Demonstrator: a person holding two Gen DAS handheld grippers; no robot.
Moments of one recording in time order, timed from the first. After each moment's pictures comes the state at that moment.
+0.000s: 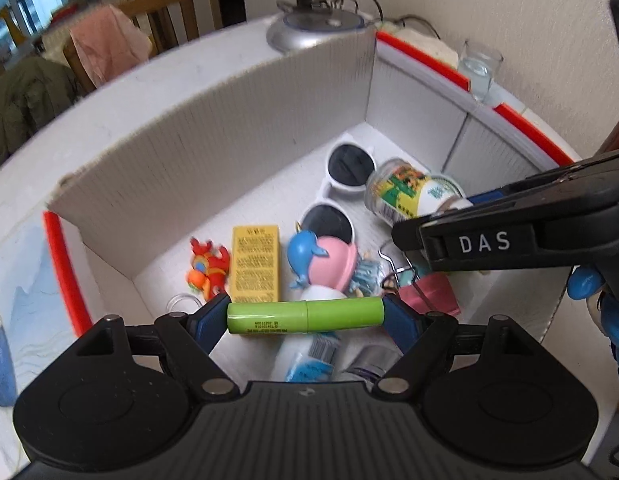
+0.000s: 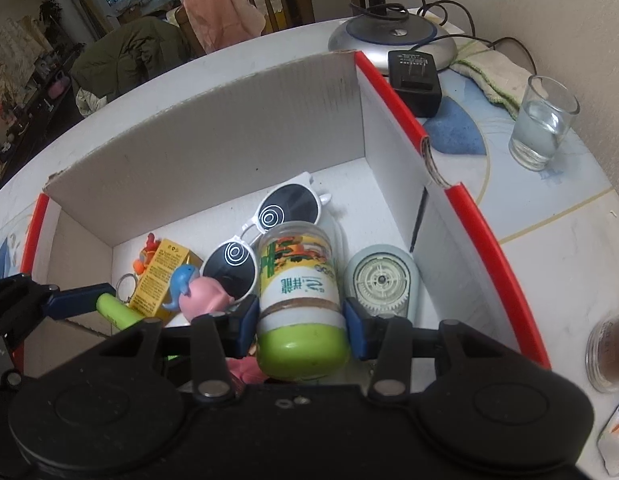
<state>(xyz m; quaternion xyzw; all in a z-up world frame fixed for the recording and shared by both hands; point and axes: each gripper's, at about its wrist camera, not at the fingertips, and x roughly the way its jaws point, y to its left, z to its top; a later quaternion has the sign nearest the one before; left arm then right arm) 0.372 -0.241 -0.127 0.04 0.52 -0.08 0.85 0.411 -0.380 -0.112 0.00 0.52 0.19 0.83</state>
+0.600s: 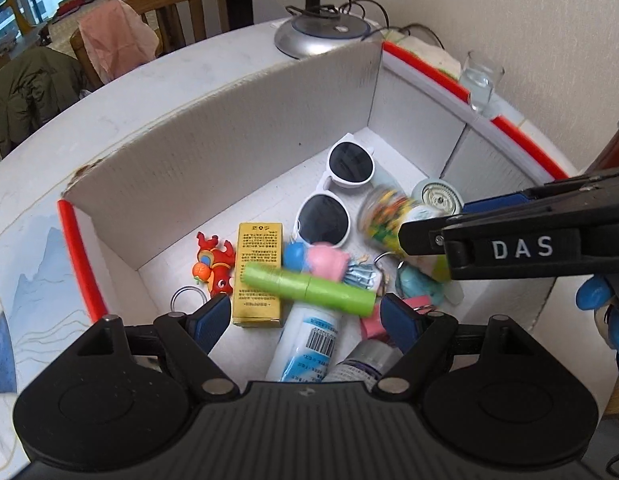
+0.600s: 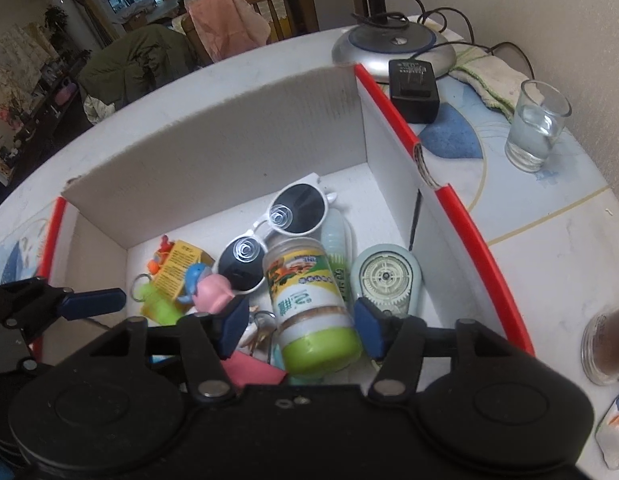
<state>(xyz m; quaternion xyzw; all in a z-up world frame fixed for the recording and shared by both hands) 0.362 -0.235 -0.115 0.02 0.51 -0.07 0.86 0.399 -0.386 -0.095 0.01 0.51 0.19 0.84</state>
